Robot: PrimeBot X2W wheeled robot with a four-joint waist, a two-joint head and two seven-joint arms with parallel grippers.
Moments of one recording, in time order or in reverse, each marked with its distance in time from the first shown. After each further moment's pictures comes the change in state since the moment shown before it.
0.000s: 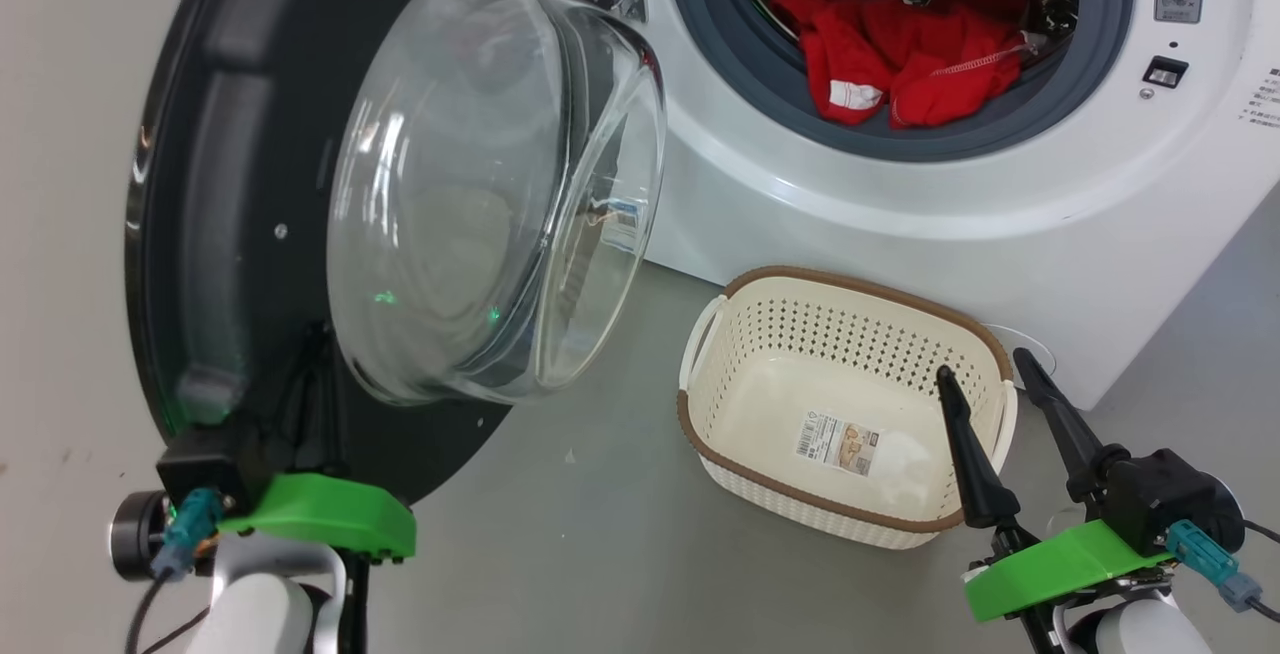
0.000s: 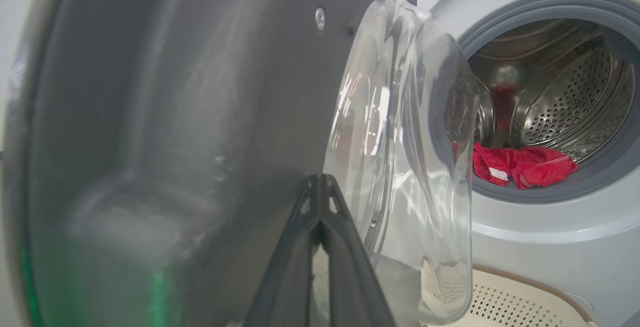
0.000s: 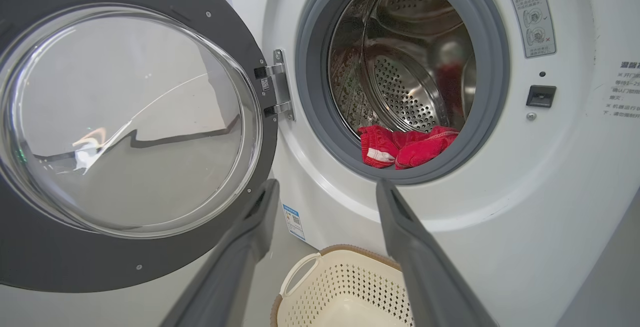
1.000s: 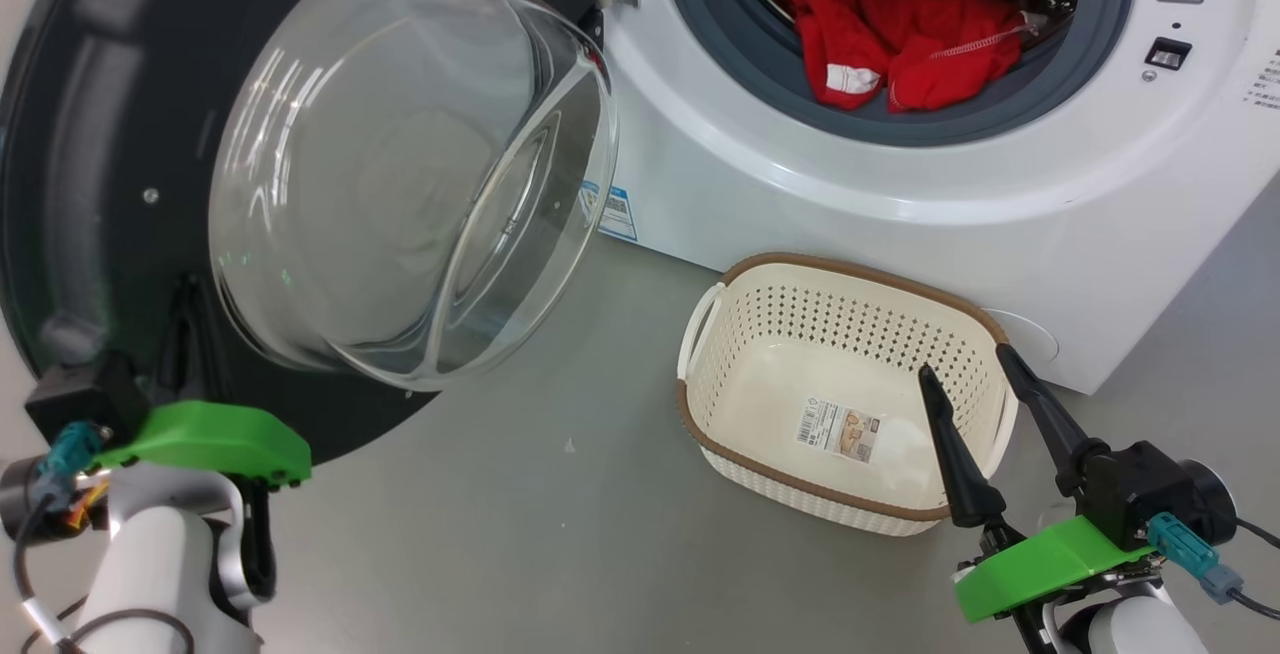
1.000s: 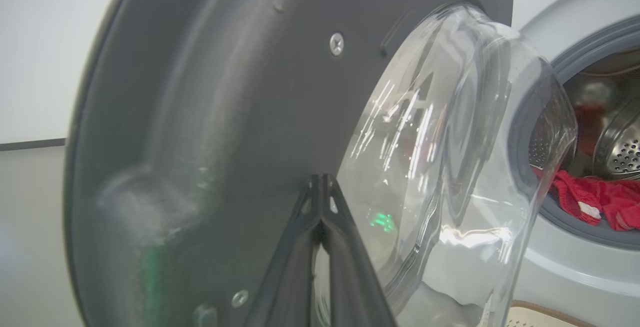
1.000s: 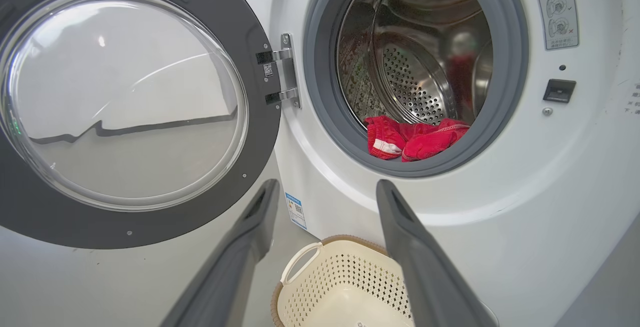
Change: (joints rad) left arm -0.134 -0.050 0.250 0.228 0.082 -0.109 -0.012; right arm 0.000 -0.001 0.019 -0.034 -0.036 0.000 0.048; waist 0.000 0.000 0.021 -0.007
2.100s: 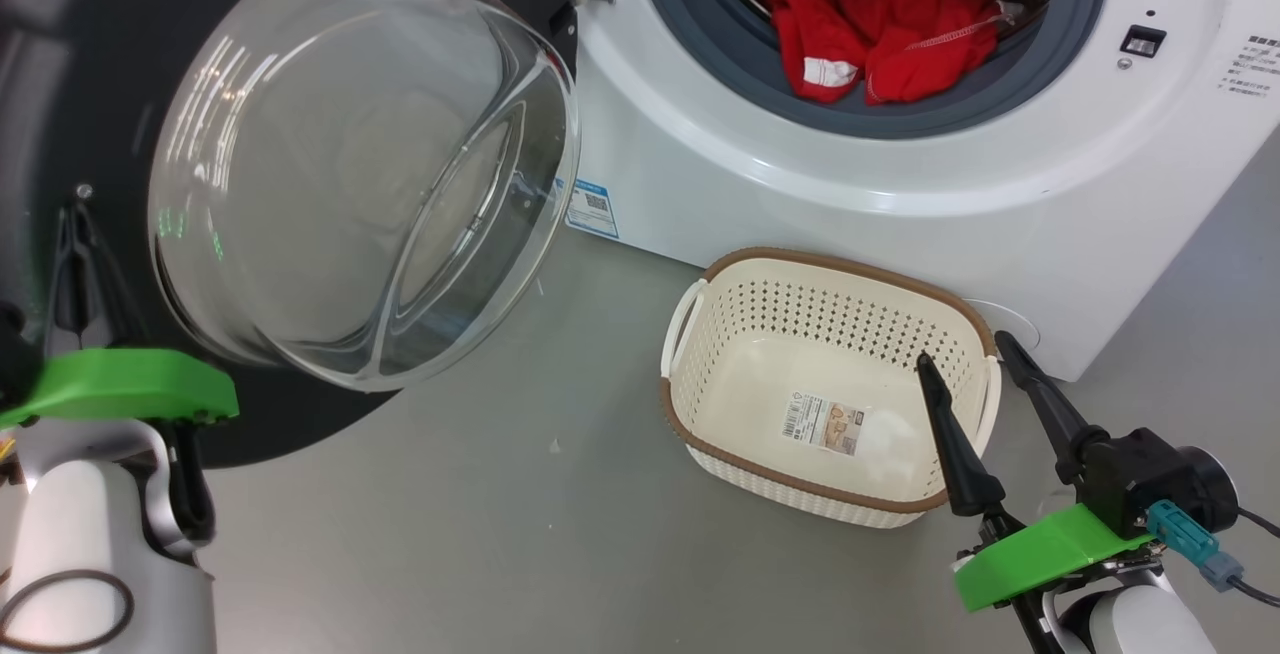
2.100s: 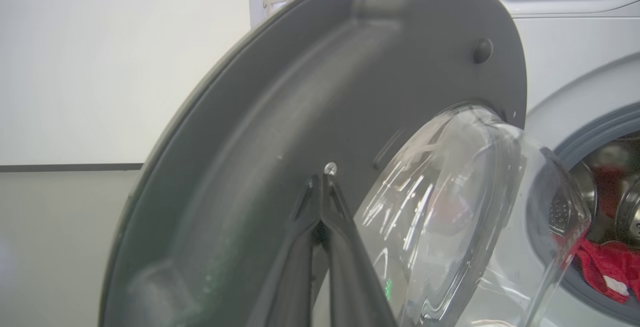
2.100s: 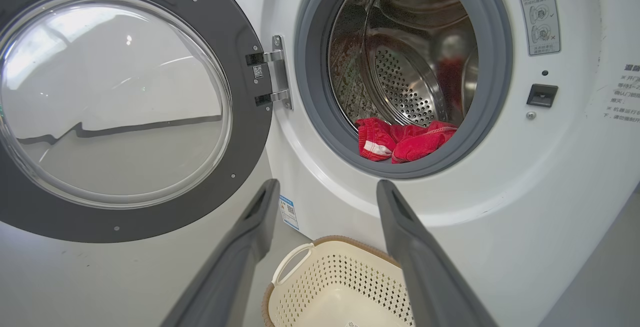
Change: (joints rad) left arm -0.099 -0.066 0.246 -0.001 0.141 -0.107 -0.004; right arm -0.014 -0.001 -0.001 -0.019 -0.011 0.000 0.023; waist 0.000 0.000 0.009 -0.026
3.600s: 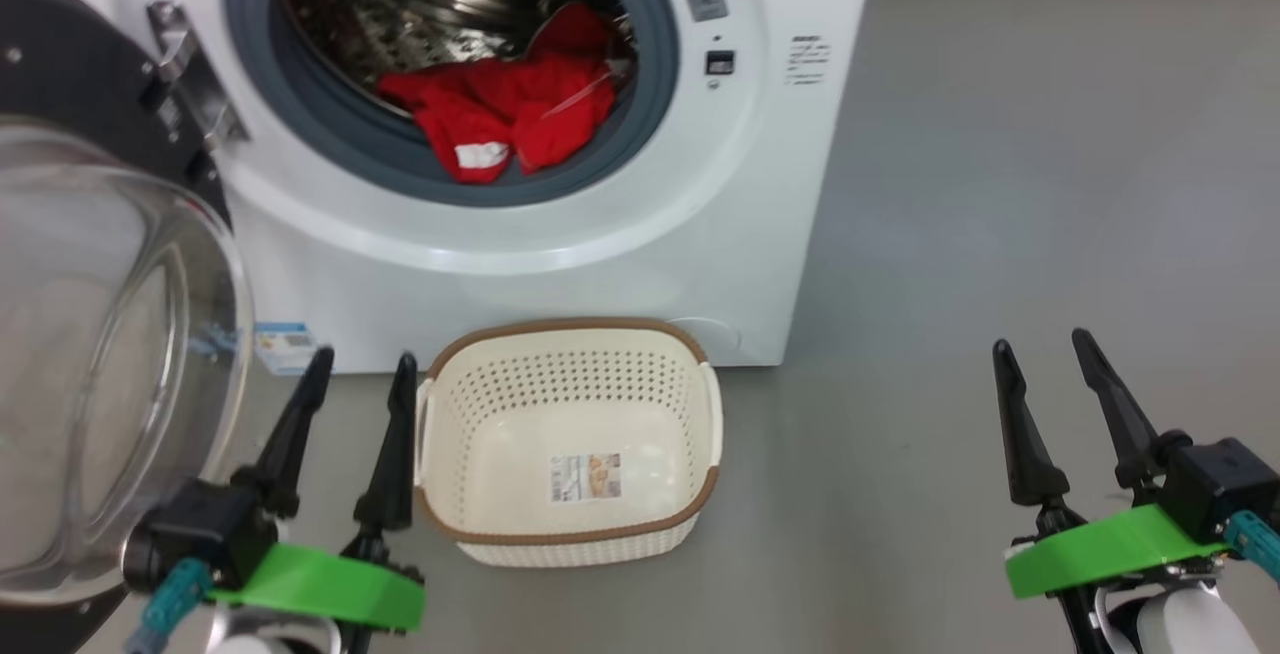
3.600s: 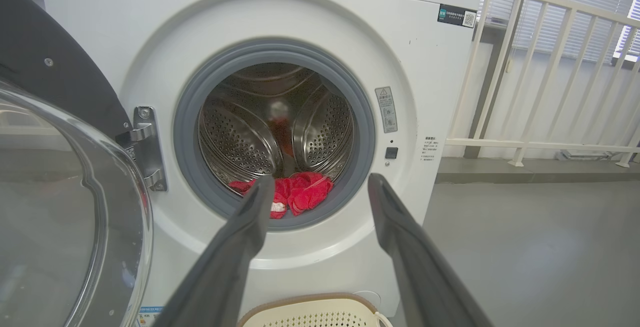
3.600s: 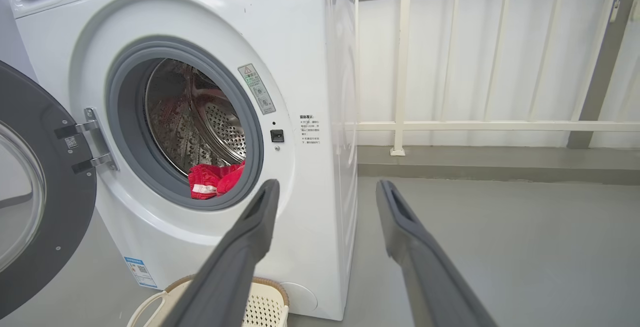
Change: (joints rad) left arm 0.344 0.008 -0.328 -0.360 -0.086 -0.116 0.018; right arm -0.011 0.003 -0.098 0.053 0.071 0.000 -0.077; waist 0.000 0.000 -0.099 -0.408
